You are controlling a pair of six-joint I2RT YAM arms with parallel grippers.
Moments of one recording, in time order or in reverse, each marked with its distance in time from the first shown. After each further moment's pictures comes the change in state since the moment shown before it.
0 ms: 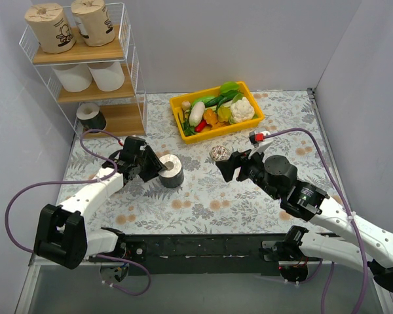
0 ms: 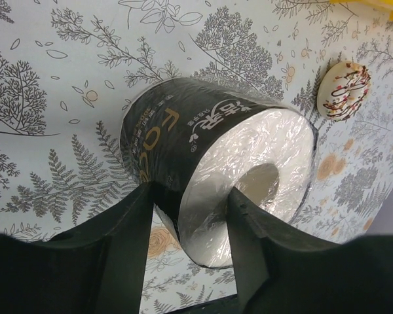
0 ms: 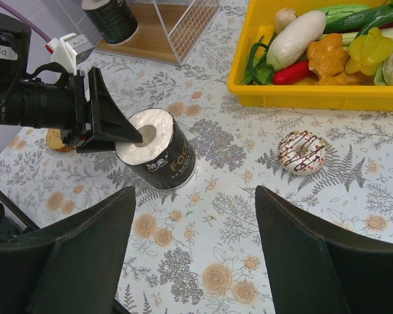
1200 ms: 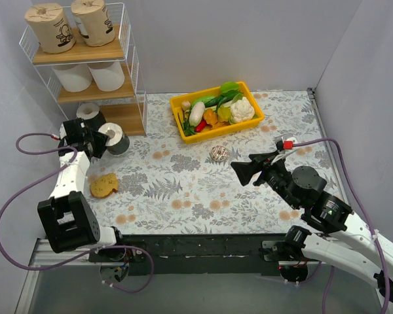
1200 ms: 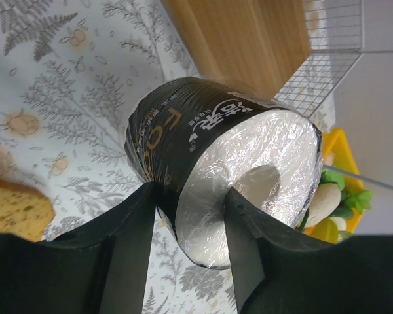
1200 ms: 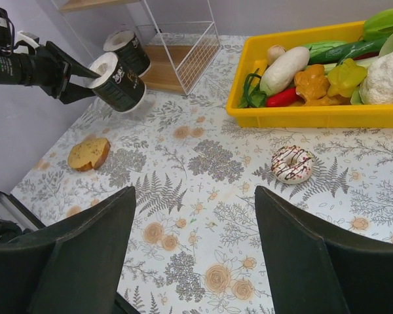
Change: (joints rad) left arm 0.623 0.111 0.219 0.020 -0.006 -0.026; right arm 0.000 -0.213 -0.017 -0.077 0.028 -0.003
